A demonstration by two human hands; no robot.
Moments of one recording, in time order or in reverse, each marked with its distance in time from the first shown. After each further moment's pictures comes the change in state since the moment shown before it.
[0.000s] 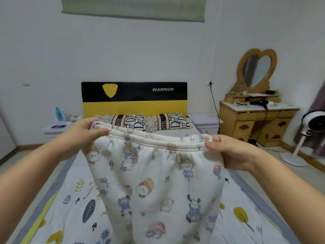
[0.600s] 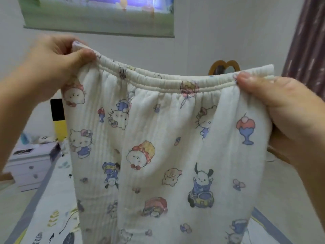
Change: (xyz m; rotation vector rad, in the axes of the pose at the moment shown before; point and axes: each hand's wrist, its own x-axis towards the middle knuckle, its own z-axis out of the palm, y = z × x) left_hand 0.036 0.170 -0.023 -0.013 0.202 0.696; right_hand -0.109 -0.090 0.056 -0.053 0.580 -0.777
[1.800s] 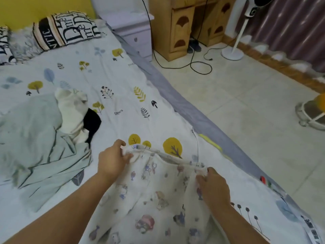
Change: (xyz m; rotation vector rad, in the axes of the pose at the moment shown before) left_hand -0.371 -0.337 0.631 0.442 -0.778 -0.700; right_hand -0.153 0.612 -0.336 -0.966 0.281 1.163
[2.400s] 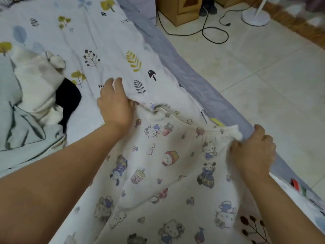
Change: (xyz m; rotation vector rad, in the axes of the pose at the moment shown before) left_hand 0.111 0.045 0.069 0.180 0.326 0.091; right_hand 0.123 0.018 -0.007 -0.096 0.371 0.059
